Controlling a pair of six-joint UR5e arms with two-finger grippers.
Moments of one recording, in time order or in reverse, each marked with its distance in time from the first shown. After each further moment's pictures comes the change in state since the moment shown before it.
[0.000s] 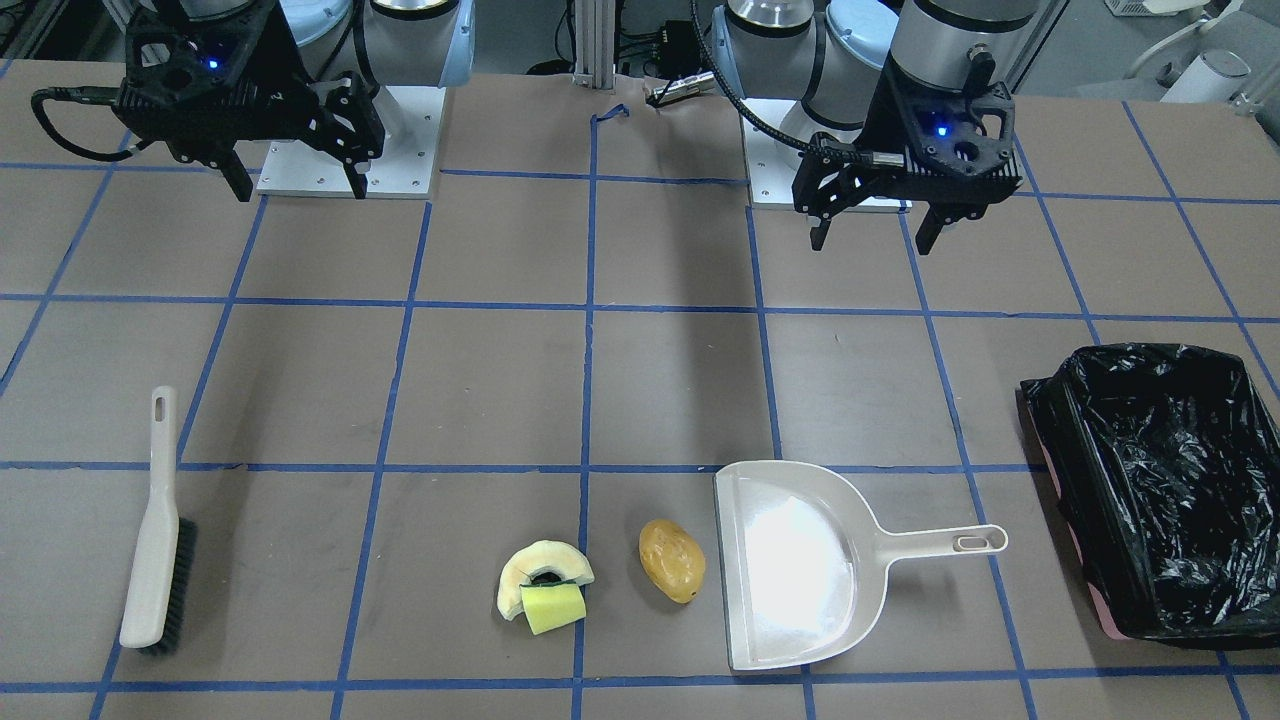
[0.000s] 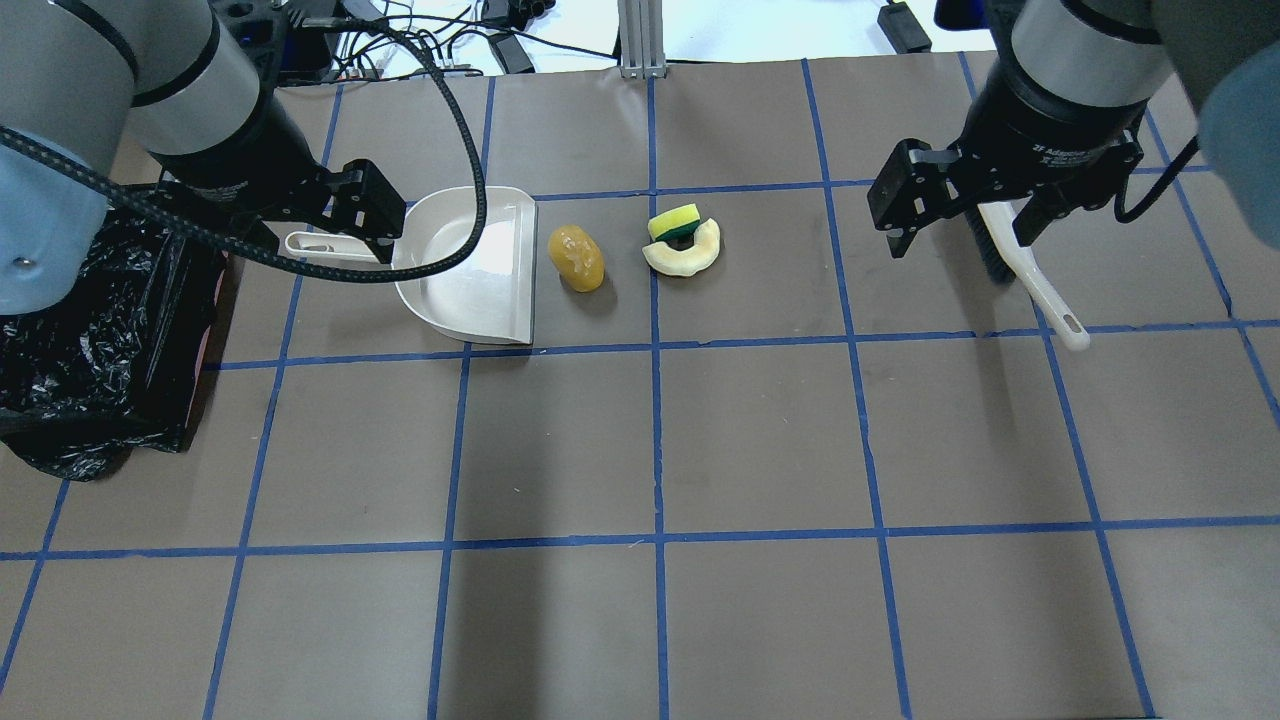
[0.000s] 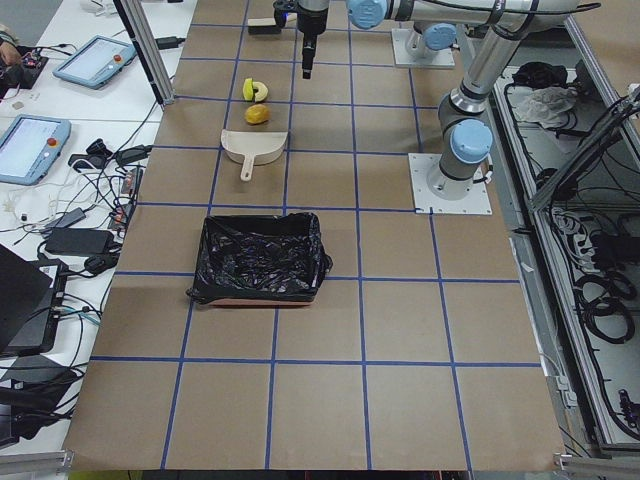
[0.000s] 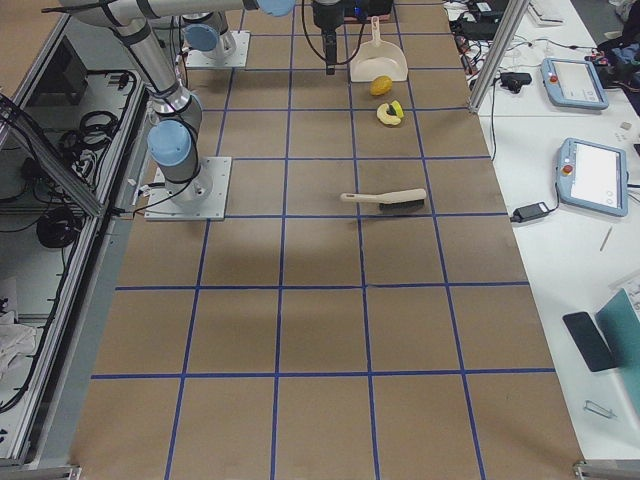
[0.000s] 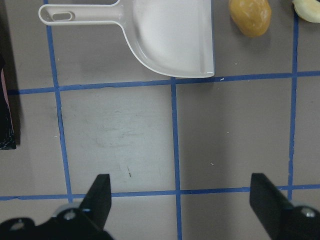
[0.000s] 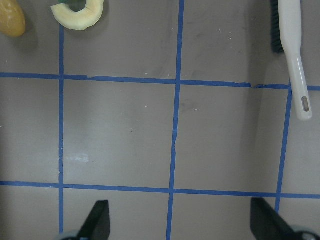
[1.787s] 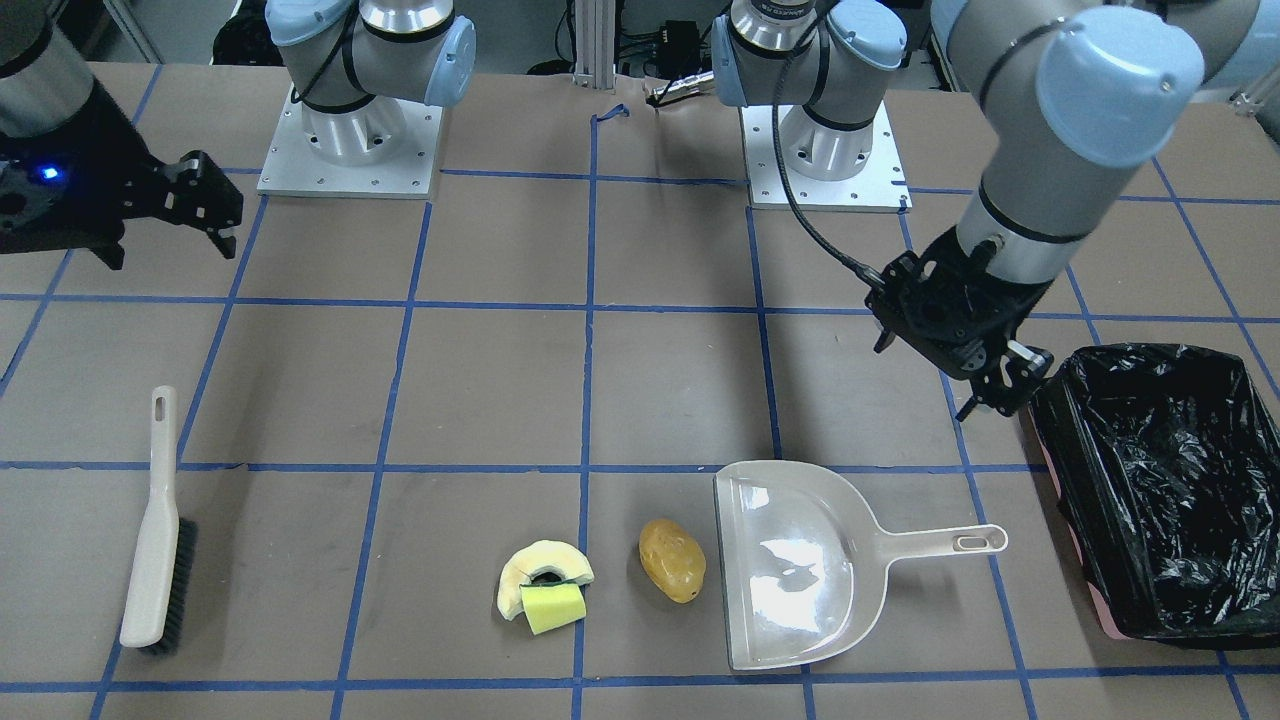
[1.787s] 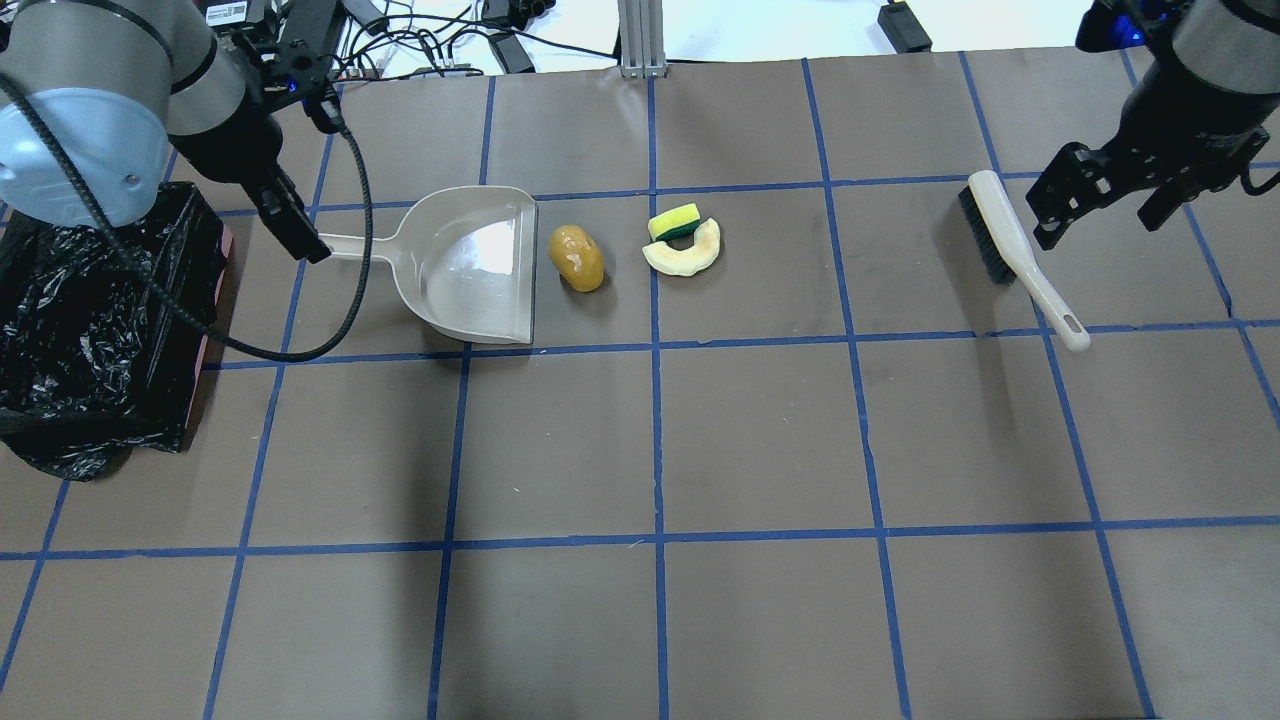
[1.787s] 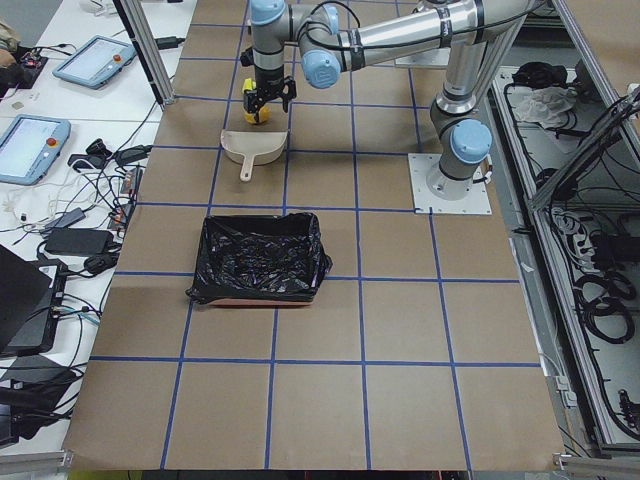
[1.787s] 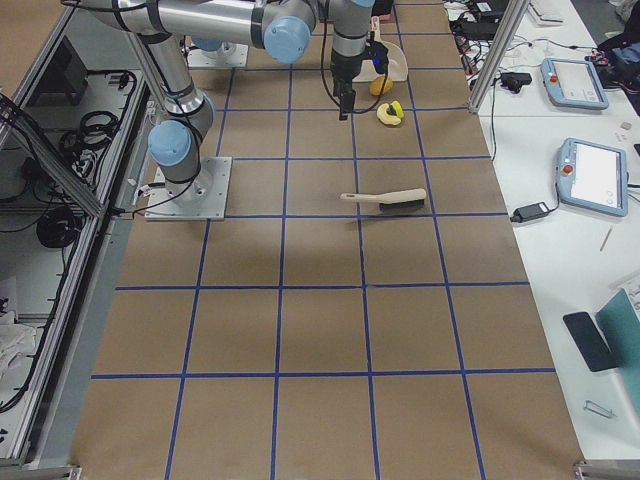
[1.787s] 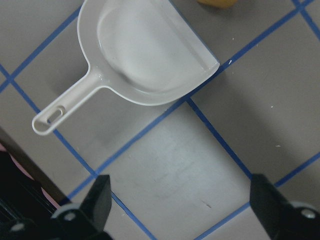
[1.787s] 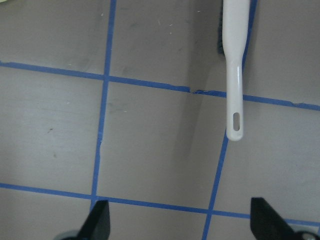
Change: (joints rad) left arm 0.190 -0.283 0.020 0.235 -0.004 1.237; right arm -0.292 0.144 0.033 -0.104 -0.050 -0.401
